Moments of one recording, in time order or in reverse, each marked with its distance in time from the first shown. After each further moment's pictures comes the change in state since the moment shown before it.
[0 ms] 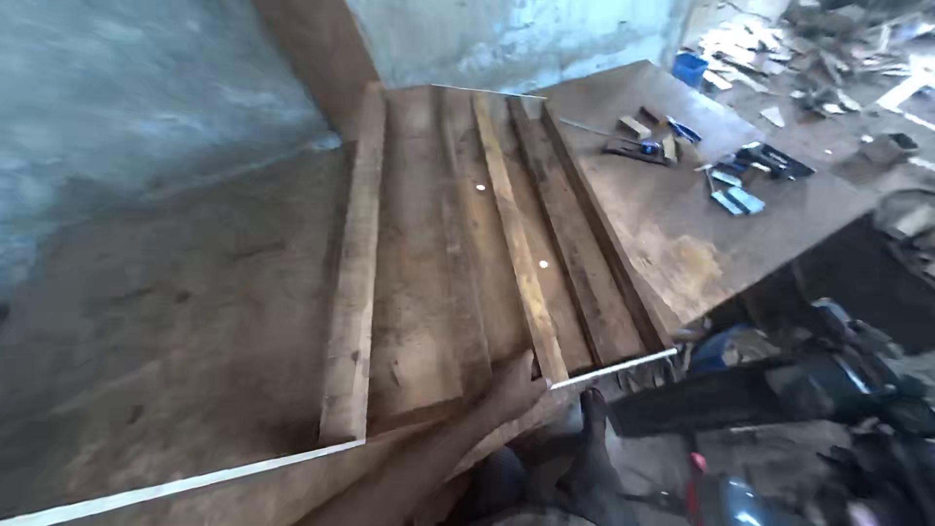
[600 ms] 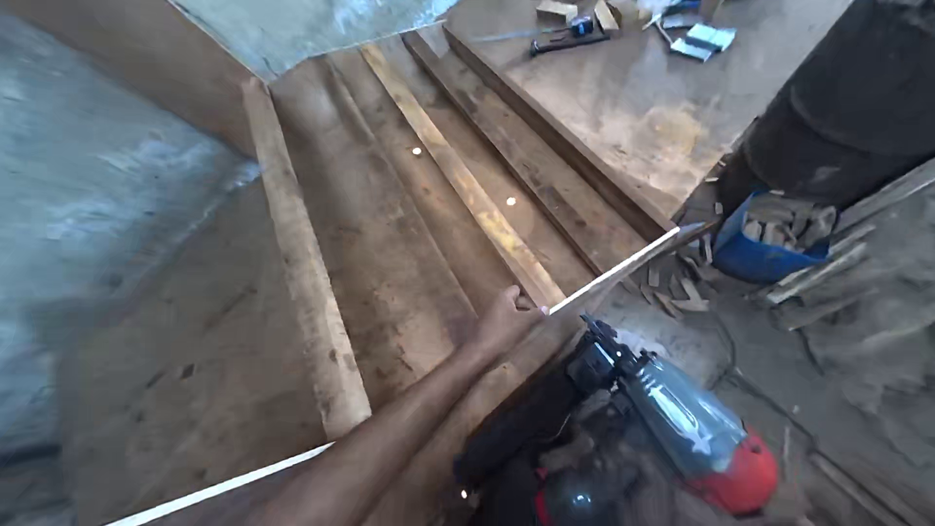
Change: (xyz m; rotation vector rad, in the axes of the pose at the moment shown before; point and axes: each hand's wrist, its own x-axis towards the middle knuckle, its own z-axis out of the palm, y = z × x) left_hand 0.006 -0.009 0.003 -0.085 0.031 0.097; right_hand -0.143 0.255 0.144 0.738 0.251 0.344
